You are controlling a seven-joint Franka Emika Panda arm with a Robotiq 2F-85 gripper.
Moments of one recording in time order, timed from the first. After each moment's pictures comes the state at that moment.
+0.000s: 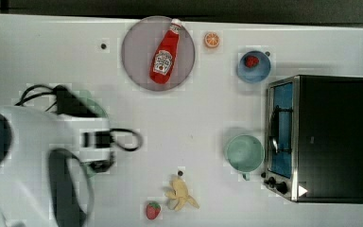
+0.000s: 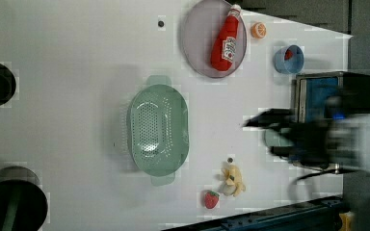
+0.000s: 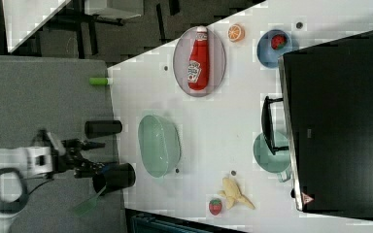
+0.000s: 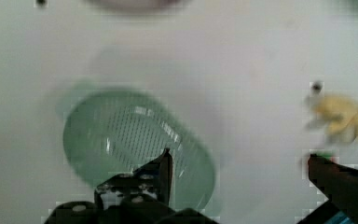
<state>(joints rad) 0.04 -0.10 0.41 -2.05 0.06 0.32 0.35</state>
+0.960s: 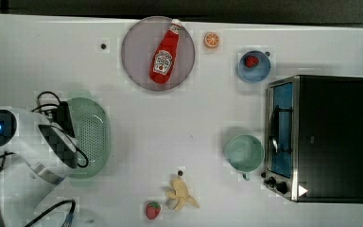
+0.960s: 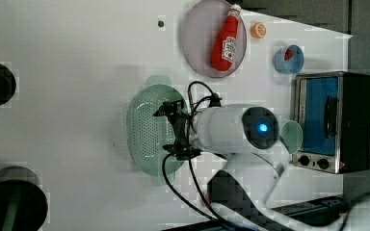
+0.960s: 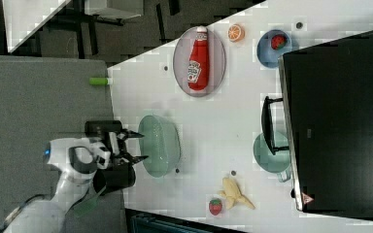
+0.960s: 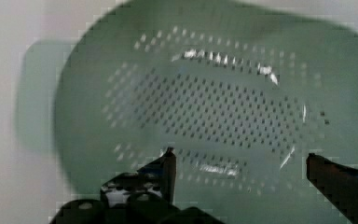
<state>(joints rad) 0.10 0.45 0.55 -2.06 -0.24 0.80 1.34</state>
